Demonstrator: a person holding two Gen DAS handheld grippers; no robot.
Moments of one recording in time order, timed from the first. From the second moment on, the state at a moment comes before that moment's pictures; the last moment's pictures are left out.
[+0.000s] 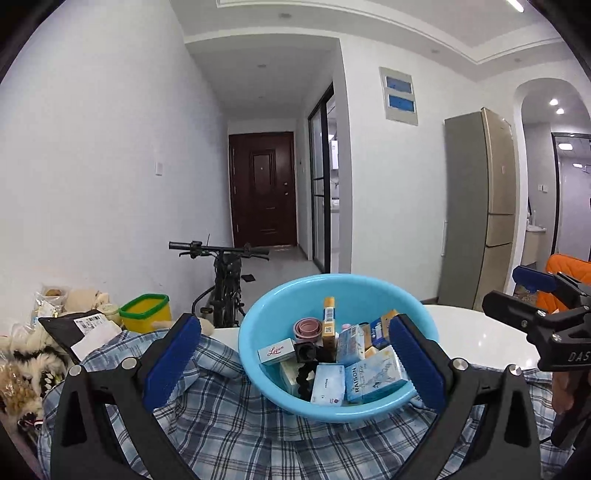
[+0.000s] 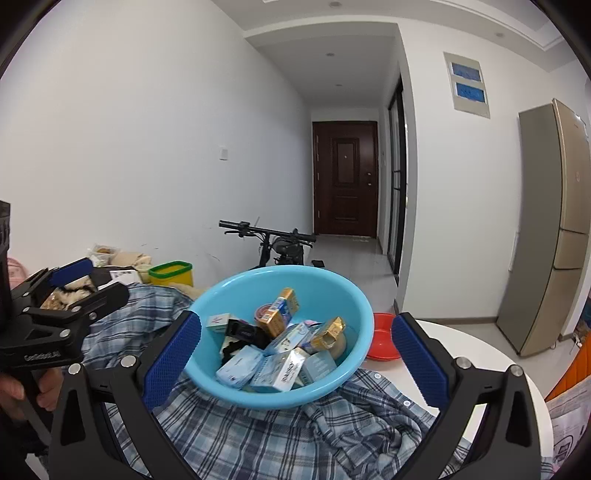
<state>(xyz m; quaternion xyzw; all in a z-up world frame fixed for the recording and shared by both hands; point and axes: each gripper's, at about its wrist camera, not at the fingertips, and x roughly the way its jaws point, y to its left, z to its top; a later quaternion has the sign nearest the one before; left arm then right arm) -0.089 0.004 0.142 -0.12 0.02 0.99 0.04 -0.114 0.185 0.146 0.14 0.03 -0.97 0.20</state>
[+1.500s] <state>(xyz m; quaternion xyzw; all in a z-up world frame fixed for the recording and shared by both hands) -0.005 0.003 0.018 -0.17 -0.01 0.99 0.03 -0.029 0.212 0.031 0.13 0.02 -0.98 0.14</state>
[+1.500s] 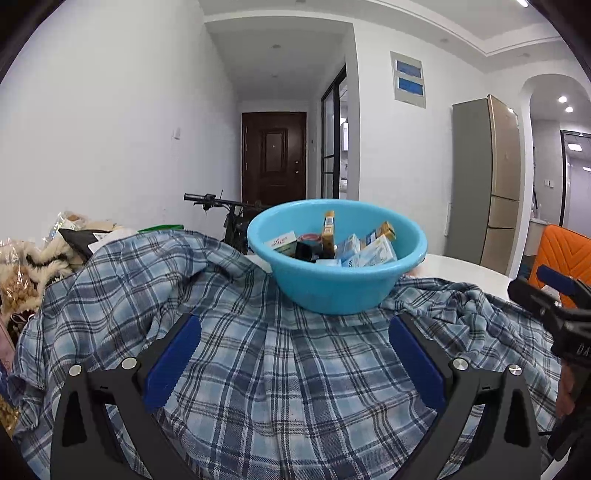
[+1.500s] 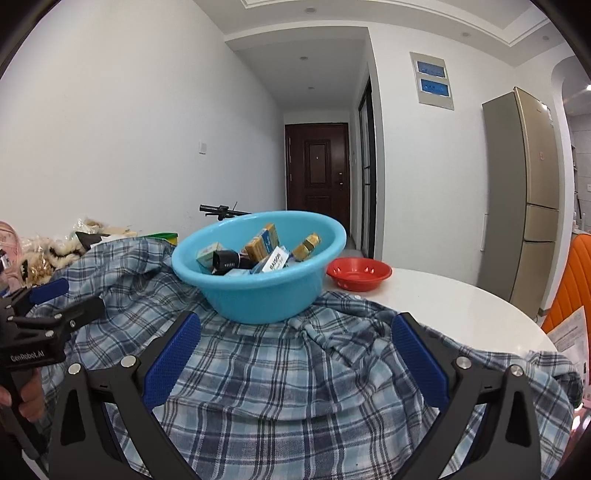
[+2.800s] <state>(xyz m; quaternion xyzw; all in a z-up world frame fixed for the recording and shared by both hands) 0.001 -0.005 -0.001 -0.14 -0.01 0.99 -0.03 -0.034 0.211 0.012 0.16 0.01 -0.98 0.11</state>
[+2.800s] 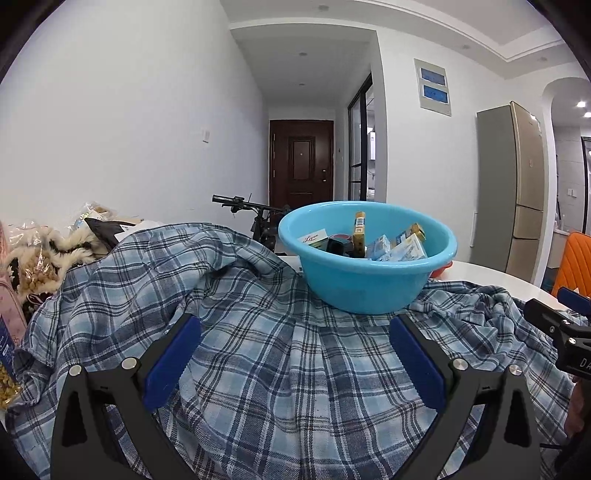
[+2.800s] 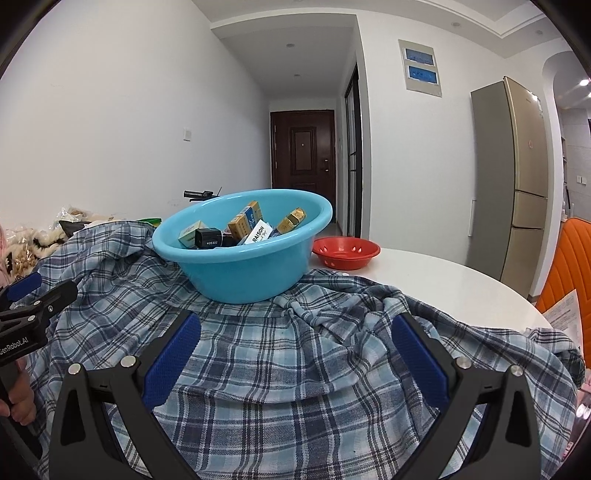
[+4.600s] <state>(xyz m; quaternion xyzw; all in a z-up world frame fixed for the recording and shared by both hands) 0.001 -0.007 -0.001 -0.14 -0.01 0.99 -0.04 -0.034 0.212 0.012 0.15 0.01 -0.98 0.09</state>
